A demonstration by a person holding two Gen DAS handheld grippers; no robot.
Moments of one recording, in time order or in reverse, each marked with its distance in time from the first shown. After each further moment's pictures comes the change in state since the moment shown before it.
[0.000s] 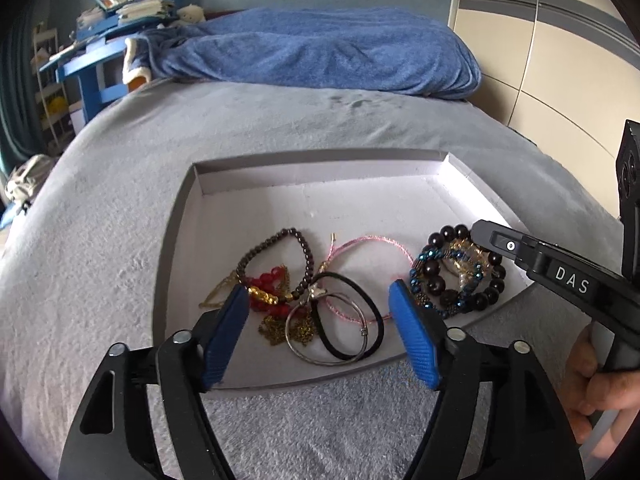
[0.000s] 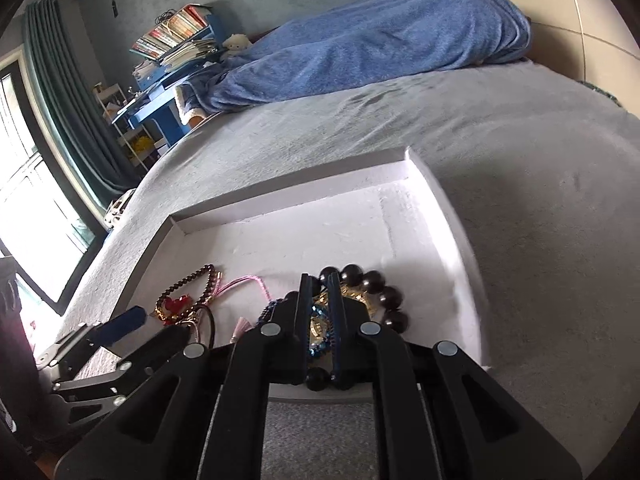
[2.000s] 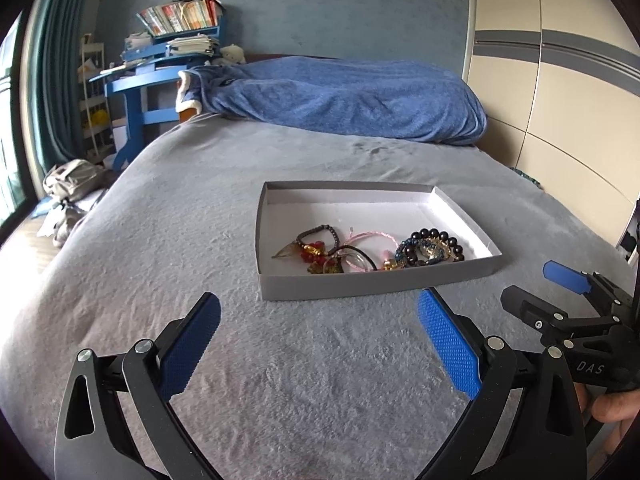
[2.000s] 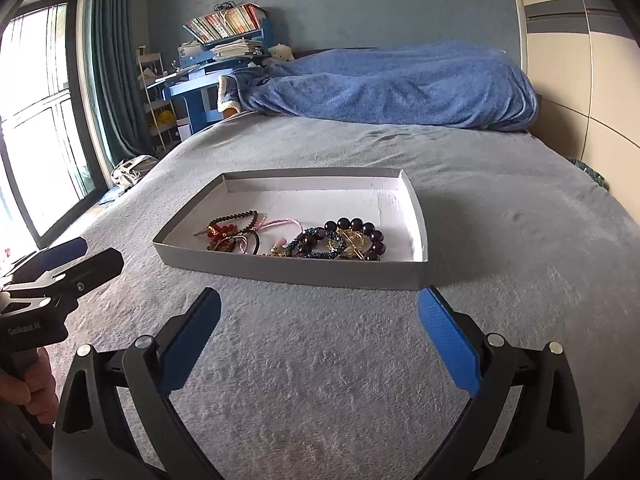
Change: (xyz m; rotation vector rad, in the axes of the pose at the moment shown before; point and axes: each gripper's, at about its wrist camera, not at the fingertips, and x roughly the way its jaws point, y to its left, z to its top) left arm -0.126 0.005 -0.058 -0.068 -0.161 0.078; right arm -0.111 0.029 -0.067 -0.247 -0.084 -0.048
